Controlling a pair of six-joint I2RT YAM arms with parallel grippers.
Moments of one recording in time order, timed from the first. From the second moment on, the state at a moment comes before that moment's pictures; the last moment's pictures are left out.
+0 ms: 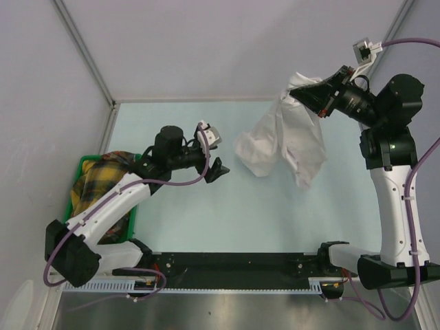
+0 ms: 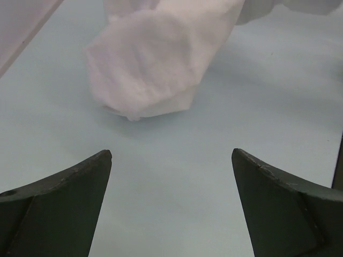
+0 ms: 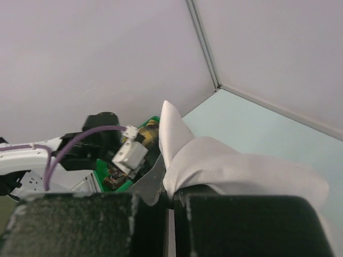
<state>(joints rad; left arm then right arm) -0.59 1.18 1.01 -0.21 0.51 0.25 0.07 1.19 1.63 -0.24 -0.88 0.52</state>
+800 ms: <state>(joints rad) -0.57 1.34 1.13 -0.28 0.51 0.49 -0.04 1.21 1.67 -0.34 -0.94 0.39</state>
